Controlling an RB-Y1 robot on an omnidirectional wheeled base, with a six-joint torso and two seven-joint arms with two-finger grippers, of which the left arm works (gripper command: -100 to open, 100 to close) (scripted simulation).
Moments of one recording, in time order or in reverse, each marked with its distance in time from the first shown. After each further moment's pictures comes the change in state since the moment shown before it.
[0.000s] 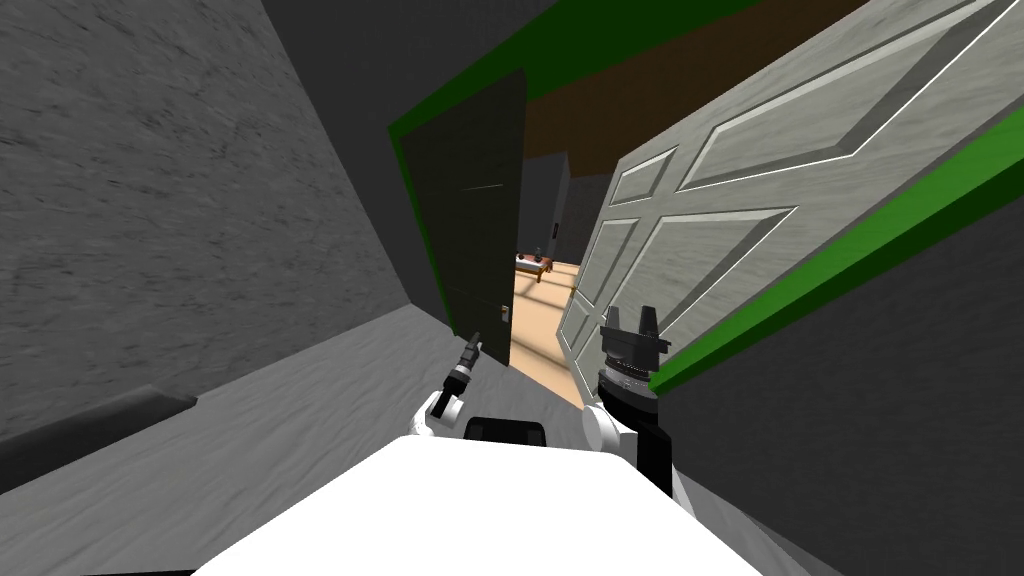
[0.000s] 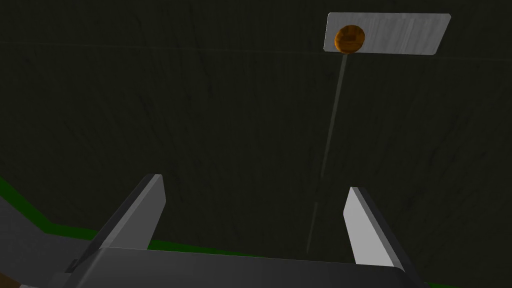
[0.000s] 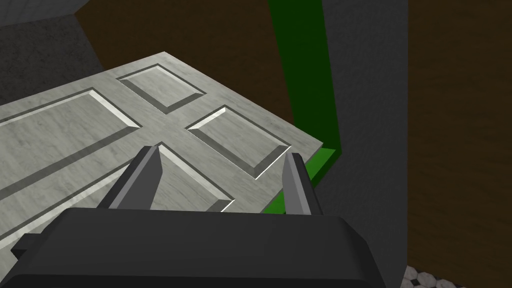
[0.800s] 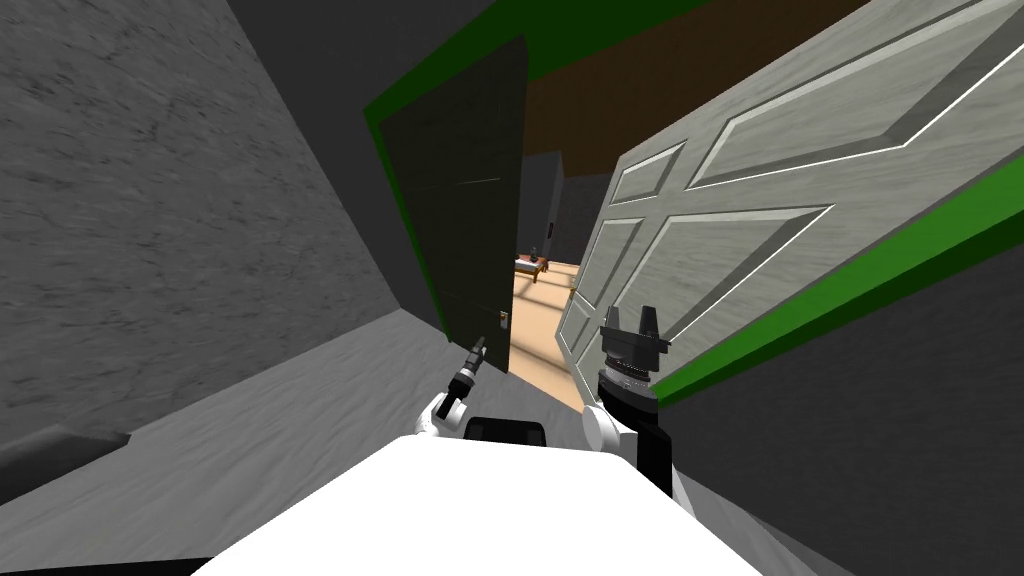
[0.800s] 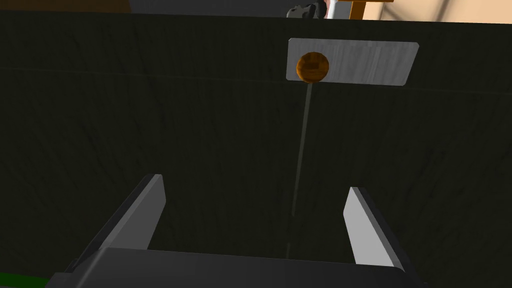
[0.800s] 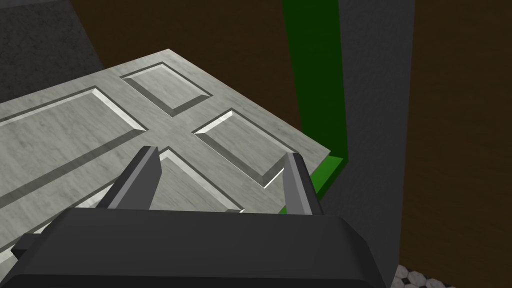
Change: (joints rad) arm -0.059 -0.014 -0.023 0.154 -0.027 -0.040 0.020
